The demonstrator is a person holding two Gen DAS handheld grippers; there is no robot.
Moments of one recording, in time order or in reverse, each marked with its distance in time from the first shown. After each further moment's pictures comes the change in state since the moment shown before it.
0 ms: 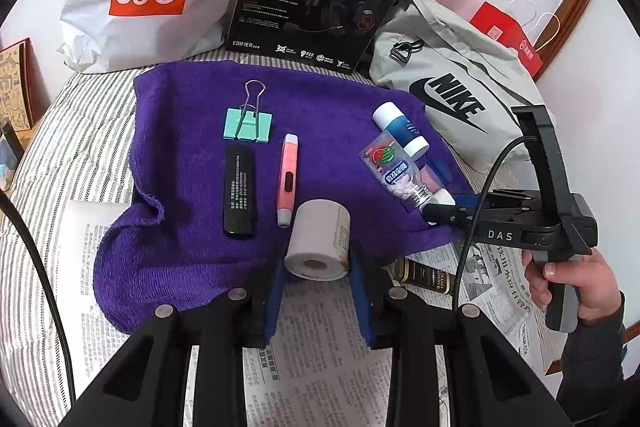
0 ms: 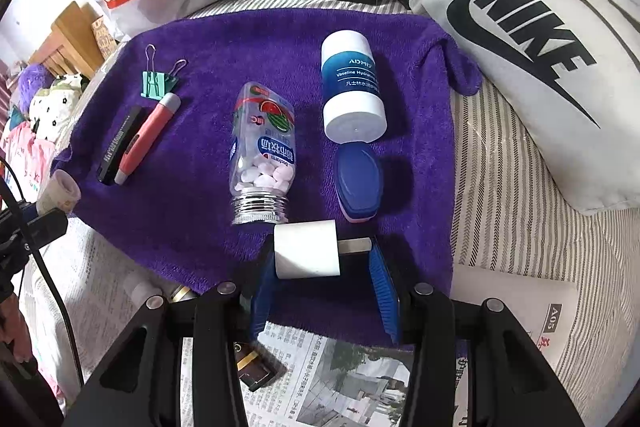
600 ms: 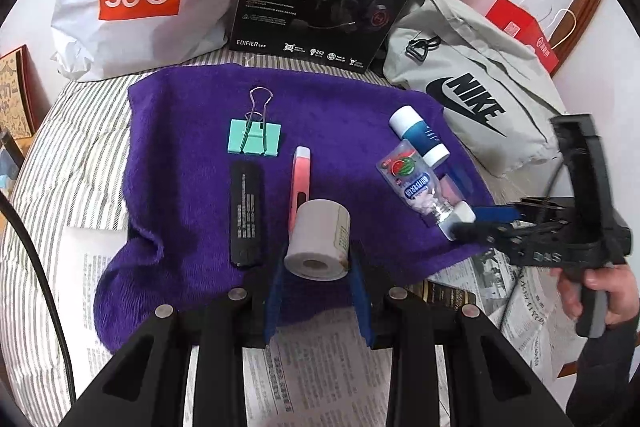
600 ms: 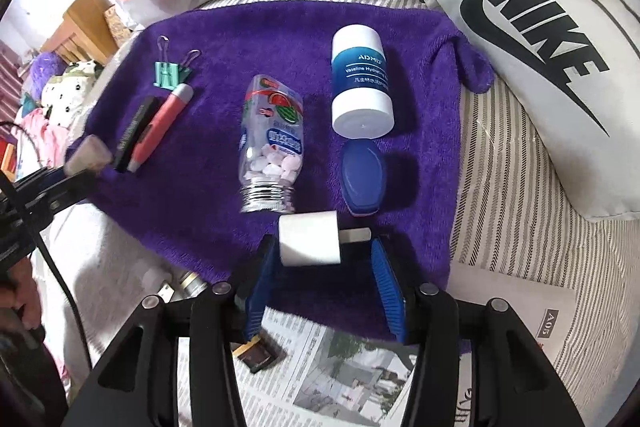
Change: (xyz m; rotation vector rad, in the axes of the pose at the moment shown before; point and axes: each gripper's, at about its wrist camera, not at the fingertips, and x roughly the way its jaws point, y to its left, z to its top) left arm 0.022 0.002 0.022 0.006 0.031 0.046; right arm -0.011 -0.006 0.002 -0.026 0.049 0.079
